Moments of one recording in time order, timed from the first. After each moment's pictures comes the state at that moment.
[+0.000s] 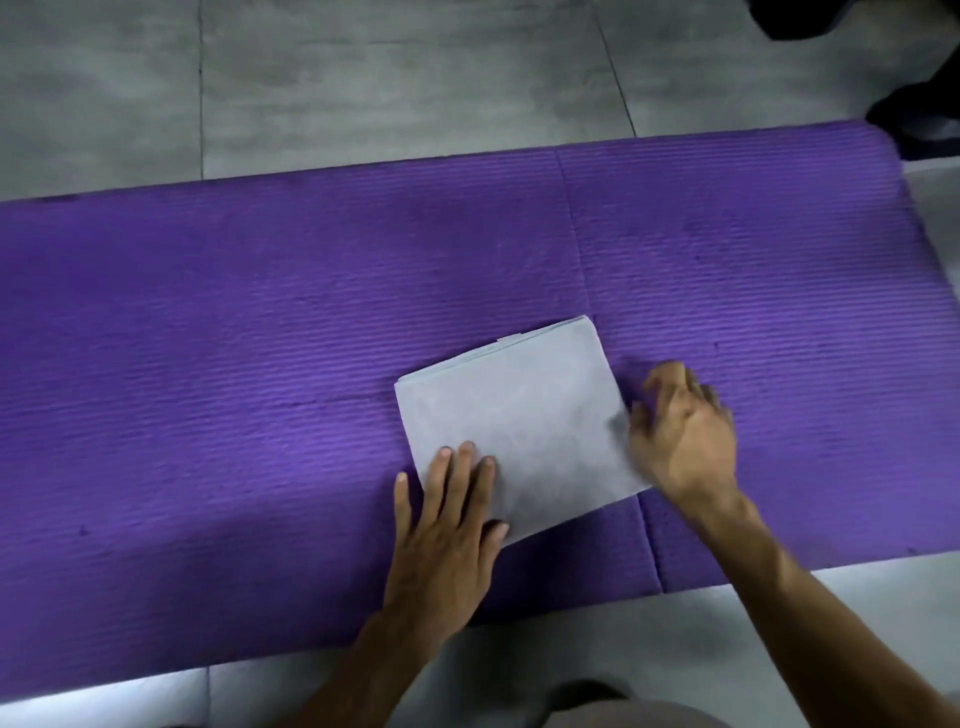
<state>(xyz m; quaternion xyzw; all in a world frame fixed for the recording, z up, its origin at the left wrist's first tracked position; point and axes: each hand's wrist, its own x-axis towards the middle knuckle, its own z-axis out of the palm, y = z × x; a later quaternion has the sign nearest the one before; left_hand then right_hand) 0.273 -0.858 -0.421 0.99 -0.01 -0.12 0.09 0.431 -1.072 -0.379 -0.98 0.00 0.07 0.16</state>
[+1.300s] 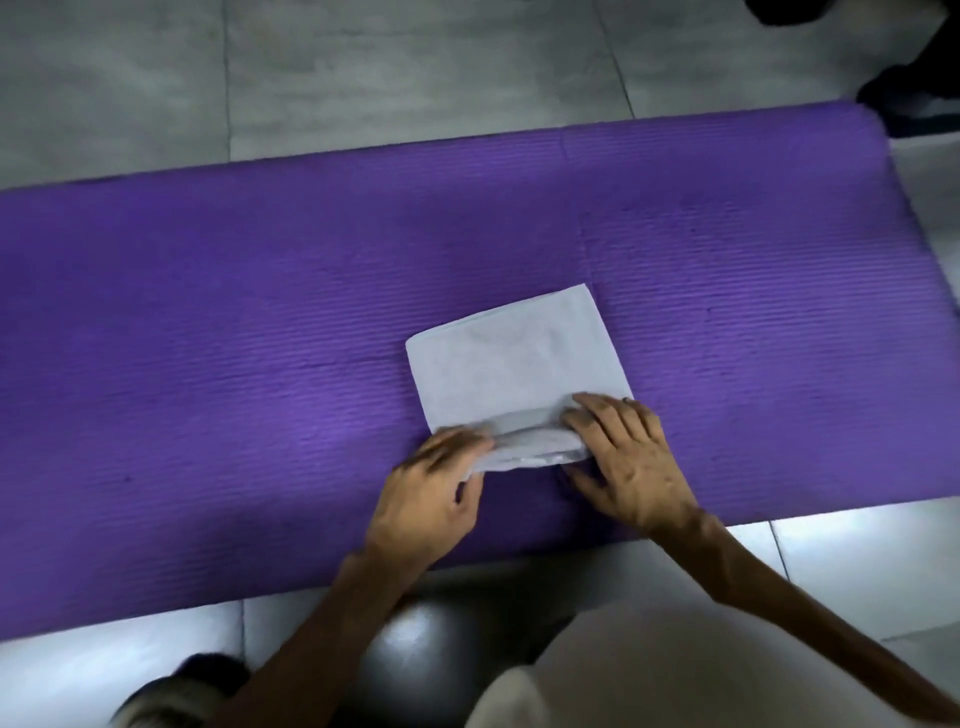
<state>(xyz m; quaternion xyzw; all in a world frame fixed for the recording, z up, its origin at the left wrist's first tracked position) 0.271 -0.830 -0.383 0.94 -0.05 0.05 0.33 0.353 -1.084 -0.419 -0.93 -0.35 0.03 0.10</state>
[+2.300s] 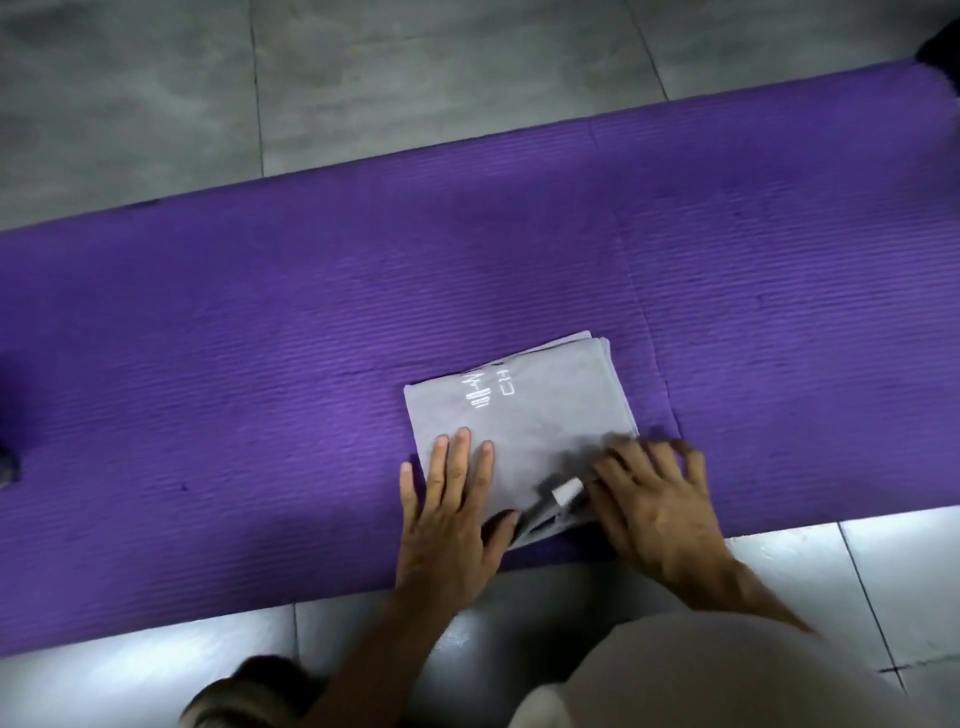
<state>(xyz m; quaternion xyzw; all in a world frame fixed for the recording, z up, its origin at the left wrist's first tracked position) 0.225 -0.819 -0.422 0.99 0.03 -0.12 0.07 0.306 -1.048 -0.399 -0.96 -0.27 0.05 0.04</state>
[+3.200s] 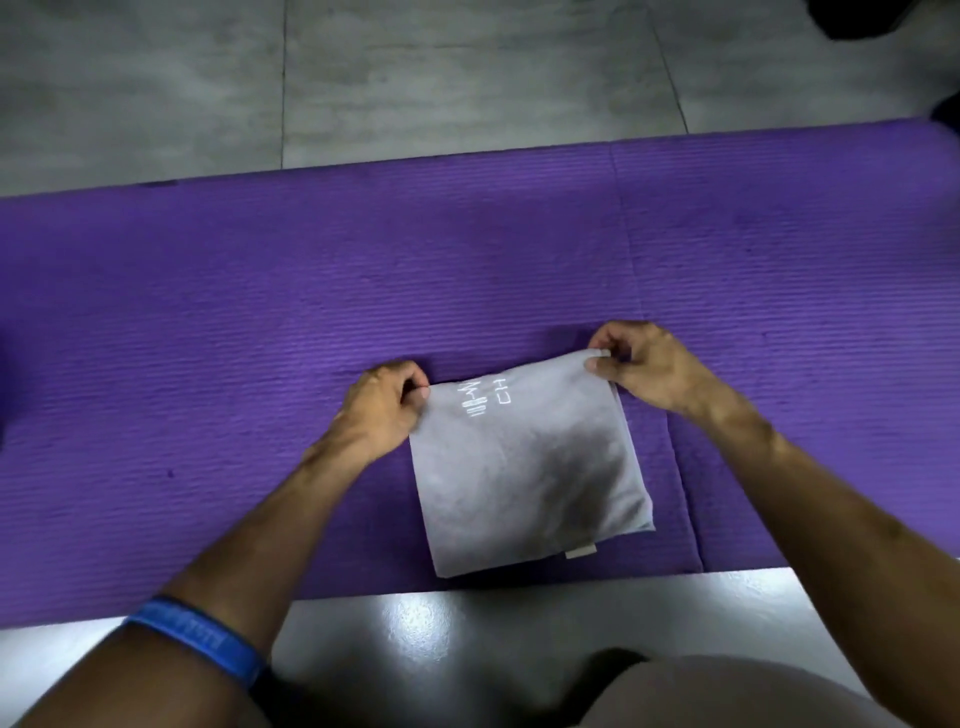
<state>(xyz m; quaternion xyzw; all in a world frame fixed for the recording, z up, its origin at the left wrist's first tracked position) 0.348 -0.722 -0.409 0.93 0.14 -0.14 0.30 0.480 -1.019 -0.389 -0.88 -0.18 0.27 0.35</state>
